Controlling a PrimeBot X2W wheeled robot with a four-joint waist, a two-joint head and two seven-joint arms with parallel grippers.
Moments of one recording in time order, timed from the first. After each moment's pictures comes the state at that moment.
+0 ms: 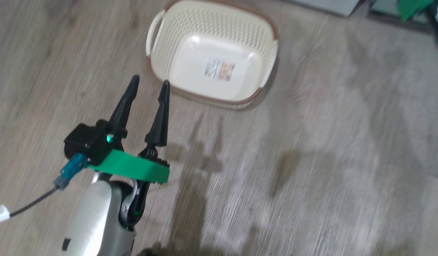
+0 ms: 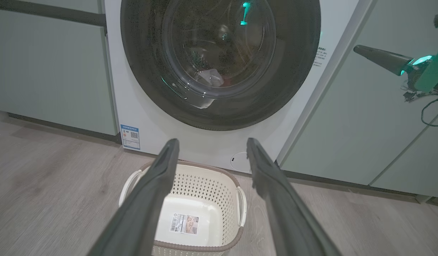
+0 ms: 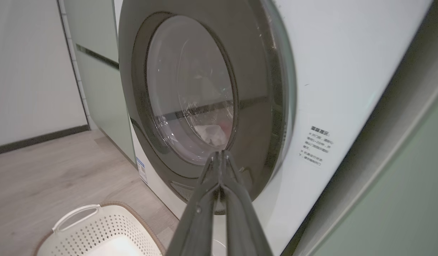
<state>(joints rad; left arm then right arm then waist) -0.28 0.04 -0.21 0.05 -0.33 -0.07 -0.25 -1.22 -0.45 0.60 0.83 0.50 0.14 -0.26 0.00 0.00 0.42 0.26</state>
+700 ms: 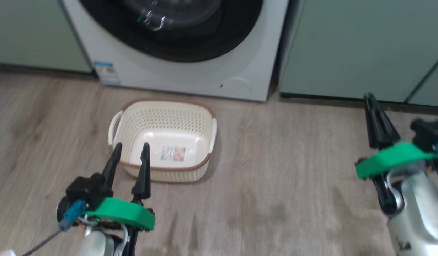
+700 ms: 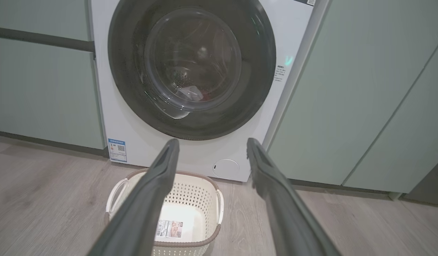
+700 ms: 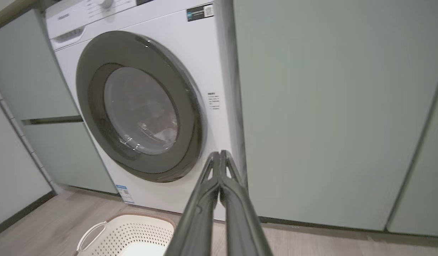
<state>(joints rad) -0.07 0.04 -0.13 0.13 -0.29 -0.02 -0.25 -0.35 -0.20 0.04 0.42 0.35 0.13 -0.26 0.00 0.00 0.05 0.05</state>
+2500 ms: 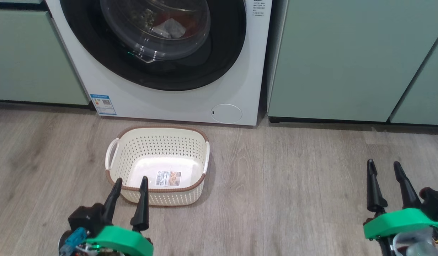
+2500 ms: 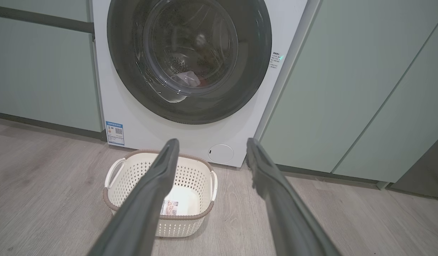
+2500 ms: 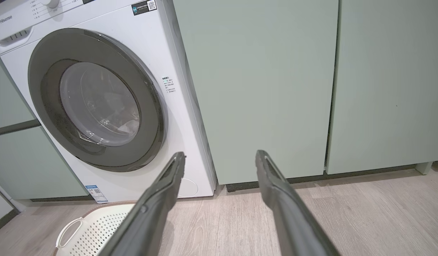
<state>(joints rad) 0.07 0.04 -0.12 0.17 -0.32 -0.02 -0.25 0.02 -0.04 -0.19 0.26 0.25 0.13 -0.26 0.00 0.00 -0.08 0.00</state>
